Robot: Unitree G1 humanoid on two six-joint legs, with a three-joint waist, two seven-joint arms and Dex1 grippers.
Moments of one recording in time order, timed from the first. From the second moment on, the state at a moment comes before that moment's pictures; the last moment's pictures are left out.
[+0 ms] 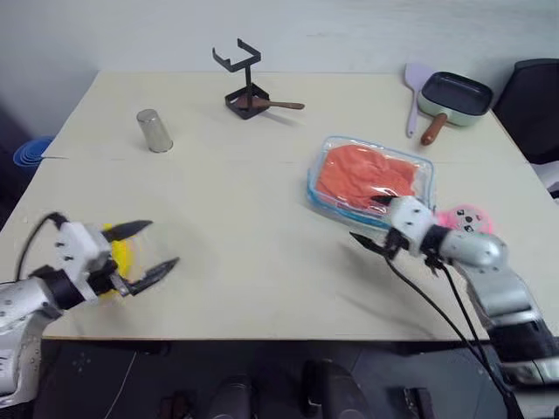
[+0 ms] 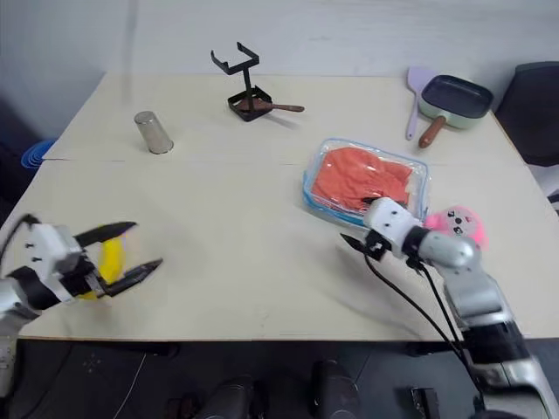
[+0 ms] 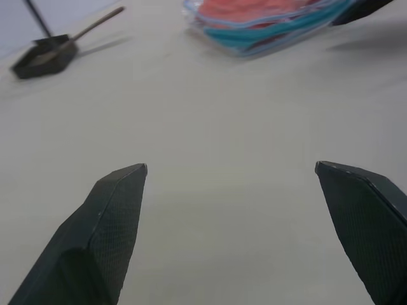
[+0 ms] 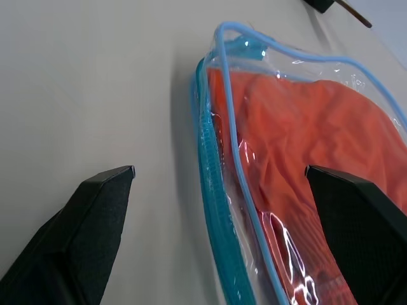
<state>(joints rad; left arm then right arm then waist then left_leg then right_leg) 0.09 0.71 0.39 -0.32 -0.47 0.23 -0.94 -0.46 -0.66 0.14 0.13 -0.05 0.04 0.70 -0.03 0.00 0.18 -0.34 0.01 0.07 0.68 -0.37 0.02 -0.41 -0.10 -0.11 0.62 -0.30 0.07</state>
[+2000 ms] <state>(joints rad) 0.09 0.66 0.26 -0.31 -0.55 0.15 -1.02 -0.29 -0.95 -0.14 0.16 0.52 0.51 1.34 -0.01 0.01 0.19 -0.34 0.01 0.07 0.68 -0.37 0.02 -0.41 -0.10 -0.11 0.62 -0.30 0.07</state>
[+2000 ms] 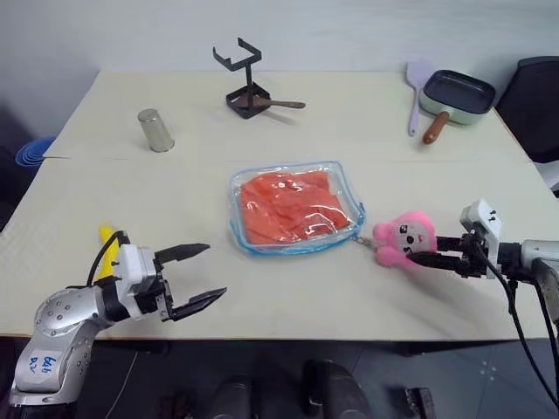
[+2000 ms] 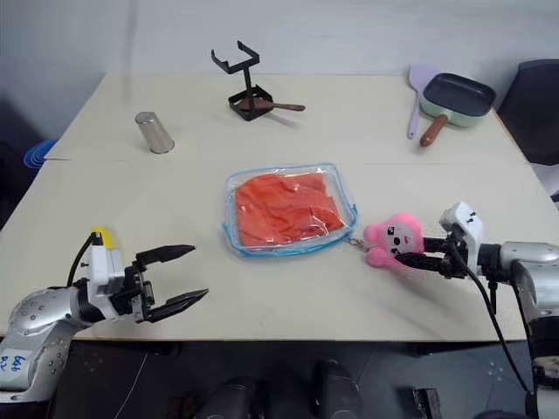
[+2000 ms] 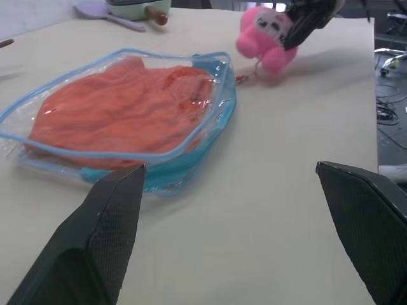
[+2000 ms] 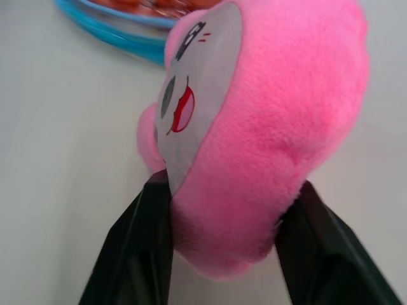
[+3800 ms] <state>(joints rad) -0.45 0.34 -0.26 0.05 -0.30 0.31 -1.02 -0.84 -0.64 0.22 0.89 -0.08 -0.87 1.29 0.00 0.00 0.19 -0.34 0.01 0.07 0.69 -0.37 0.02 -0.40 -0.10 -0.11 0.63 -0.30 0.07</state>
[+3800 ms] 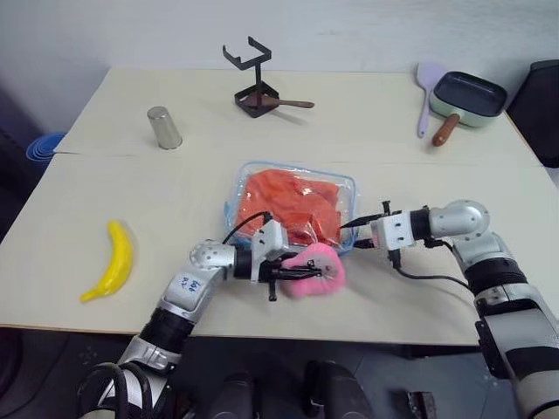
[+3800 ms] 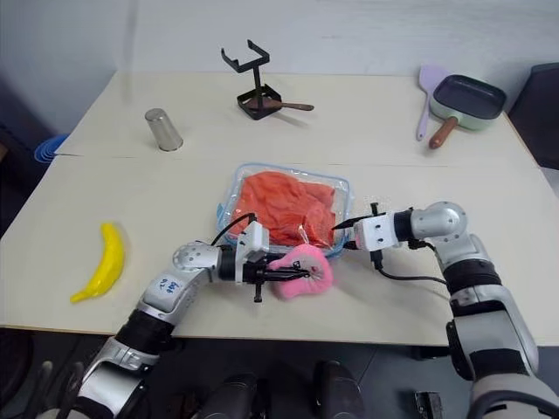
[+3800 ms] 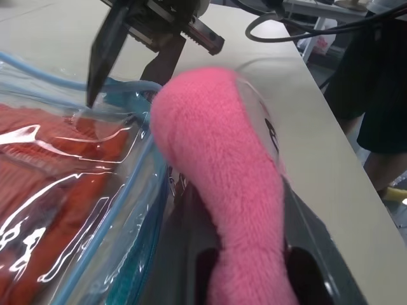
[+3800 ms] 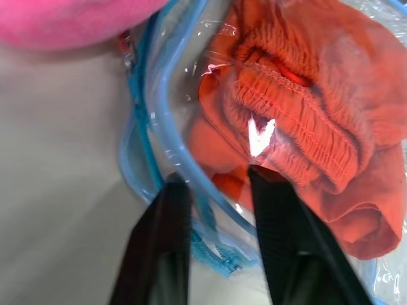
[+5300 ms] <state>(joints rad) -0.37 0.88 0.18 0.01 -0.39 0.13 -1.20 -0.13 -0.90 -0.11 0.14 0.48 -0.28 1.40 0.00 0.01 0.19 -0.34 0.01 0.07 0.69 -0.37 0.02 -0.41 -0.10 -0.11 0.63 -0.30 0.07</state>
